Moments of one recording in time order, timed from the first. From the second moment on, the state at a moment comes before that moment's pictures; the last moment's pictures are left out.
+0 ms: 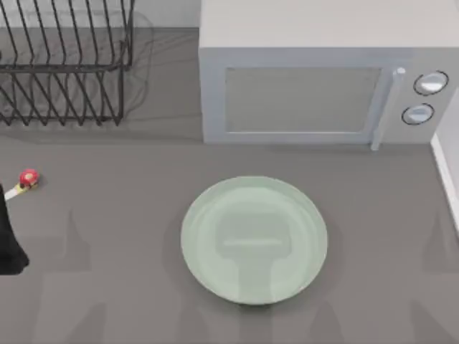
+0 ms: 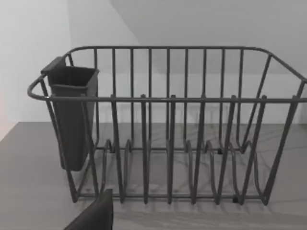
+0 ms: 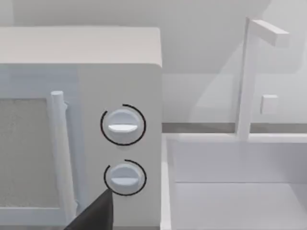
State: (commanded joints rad) left arm 0.00 0.00 0.00 0.00 0.00 0.00; right arm 0.00 0.00 0.00 0.00 0.00 0.00
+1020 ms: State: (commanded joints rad) left arm 0.10 1.12 0.85 -0.64 0.00 0.57; right arm 0.00 0.00 0.00 0.00 0.00 0.00
